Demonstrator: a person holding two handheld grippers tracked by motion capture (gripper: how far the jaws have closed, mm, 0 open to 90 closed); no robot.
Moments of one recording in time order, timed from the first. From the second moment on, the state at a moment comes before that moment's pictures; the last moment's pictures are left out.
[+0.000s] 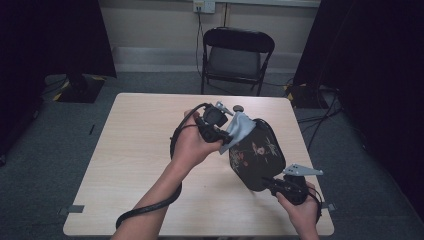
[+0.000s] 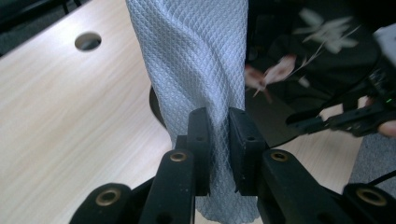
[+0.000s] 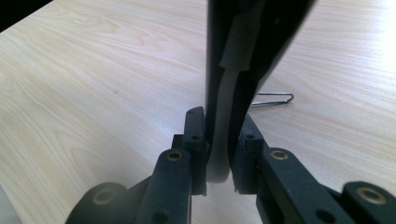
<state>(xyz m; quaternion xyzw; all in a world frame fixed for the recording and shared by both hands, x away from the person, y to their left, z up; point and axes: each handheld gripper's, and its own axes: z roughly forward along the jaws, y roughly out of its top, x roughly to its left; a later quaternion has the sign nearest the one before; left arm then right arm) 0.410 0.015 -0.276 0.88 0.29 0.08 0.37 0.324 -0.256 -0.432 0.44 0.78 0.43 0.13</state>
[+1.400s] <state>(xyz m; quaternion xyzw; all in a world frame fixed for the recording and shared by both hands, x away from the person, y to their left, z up) 0.412 0.005 -0.387 0.90 0.31 0.02 0.31 0.325 -0.256 -0.432 0.44 0.78 0.43 0.12</state>
